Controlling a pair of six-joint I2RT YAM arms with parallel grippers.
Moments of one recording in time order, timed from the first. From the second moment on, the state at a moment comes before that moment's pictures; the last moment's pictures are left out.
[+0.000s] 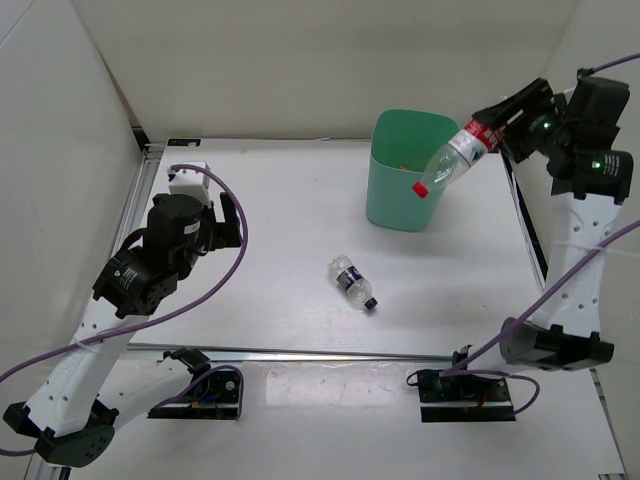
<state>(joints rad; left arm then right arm) -0.58 0.90 1.30 -0.87 -0.46 -0.29 -0.14 1.42 1.97 -0.96 -0.38 0.73</state>
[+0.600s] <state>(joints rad) -0.58 0.91 1.29 -0.87 -0.43 -0.39 -0.15 1.86 2.25 -0.74 -0.40 0.78</state>
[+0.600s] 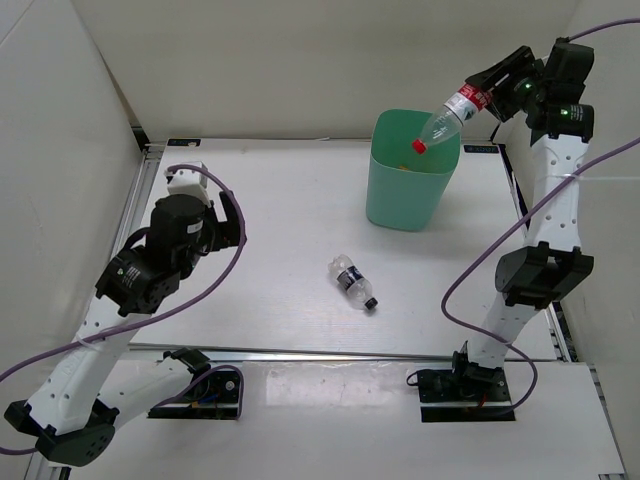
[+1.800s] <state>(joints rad) -0.58 0.99 1.21 -0.83 -0.41 -0.47 0.55 1.38 1.63 -0.79 -0.29 0.27</state>
